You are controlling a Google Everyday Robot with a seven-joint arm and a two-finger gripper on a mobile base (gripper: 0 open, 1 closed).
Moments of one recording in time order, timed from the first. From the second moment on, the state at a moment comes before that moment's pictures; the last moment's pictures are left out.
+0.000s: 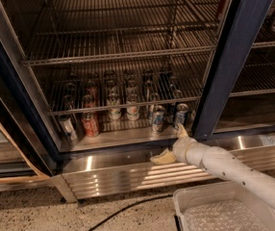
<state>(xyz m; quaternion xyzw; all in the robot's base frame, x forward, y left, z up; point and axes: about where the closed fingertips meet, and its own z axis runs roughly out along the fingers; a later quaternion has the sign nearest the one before) 0.625 -0.123 0.529 -0.40 0.76 0.11 0.51</state>
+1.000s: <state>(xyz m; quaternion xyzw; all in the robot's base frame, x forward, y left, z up) 0.633 -0.119 0.527 -0.36 0.75 0.11 0.54</state>
